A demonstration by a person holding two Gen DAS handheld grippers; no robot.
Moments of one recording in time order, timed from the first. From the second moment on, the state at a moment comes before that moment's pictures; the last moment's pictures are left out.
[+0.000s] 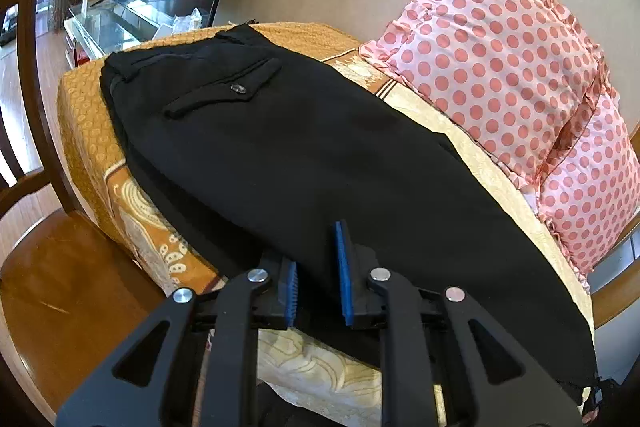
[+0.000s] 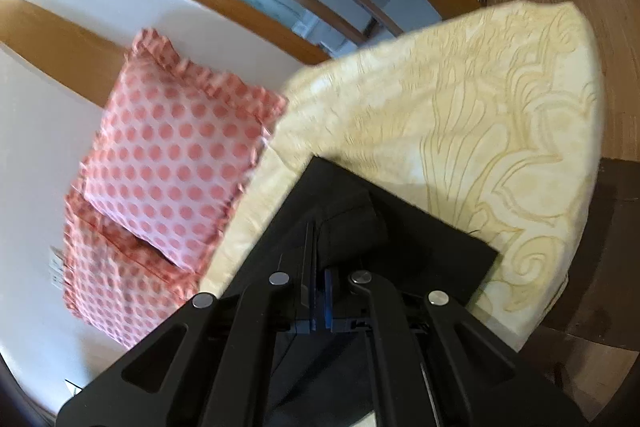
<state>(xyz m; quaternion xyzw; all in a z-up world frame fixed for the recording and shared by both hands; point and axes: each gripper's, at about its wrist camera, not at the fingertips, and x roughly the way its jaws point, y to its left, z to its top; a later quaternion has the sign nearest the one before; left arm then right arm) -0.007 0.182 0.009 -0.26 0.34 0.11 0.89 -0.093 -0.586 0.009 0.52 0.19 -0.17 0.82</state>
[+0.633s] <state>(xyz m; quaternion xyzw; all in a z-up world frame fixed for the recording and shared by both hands) -0.020 0.185 -0.001 -0.24 0.35 0.09 0.90 -0.108 -0.585 -0.006 0.51 0.24 -0.22 0.80</state>
